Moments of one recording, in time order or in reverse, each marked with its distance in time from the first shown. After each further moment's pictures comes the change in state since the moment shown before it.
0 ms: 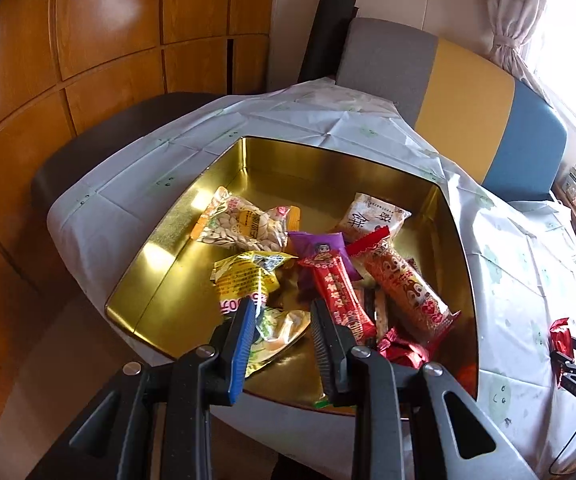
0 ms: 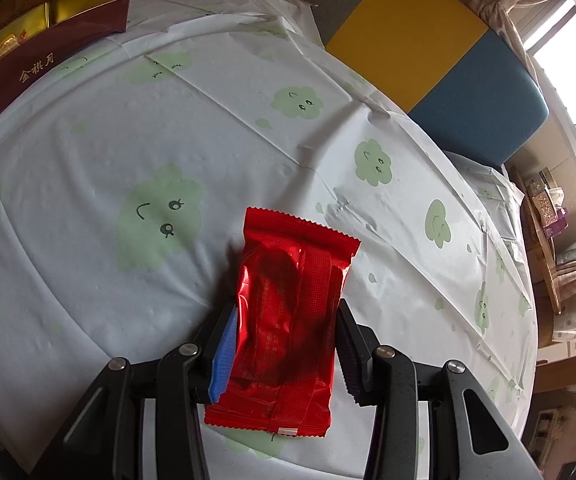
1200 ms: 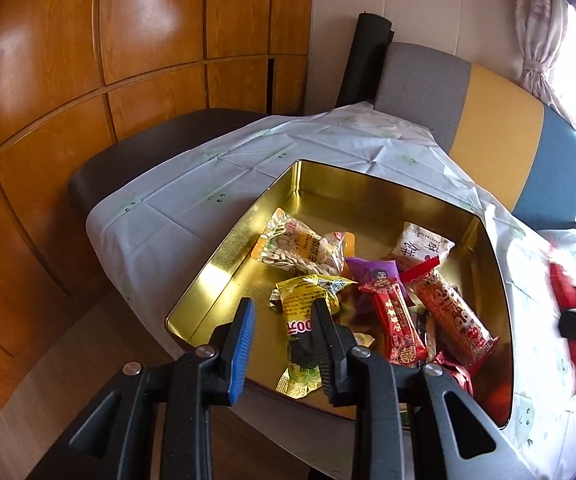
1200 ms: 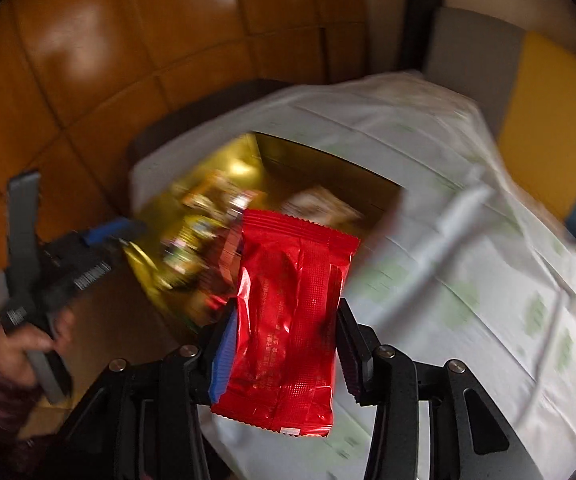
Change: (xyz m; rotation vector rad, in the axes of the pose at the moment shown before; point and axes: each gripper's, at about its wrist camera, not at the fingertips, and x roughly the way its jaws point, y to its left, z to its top) left arm -0.006 0.035 0.003 -0.072 -0.082 0.102; right arm -0.127 0.163 0.178 -0.096 -0.269 0.664
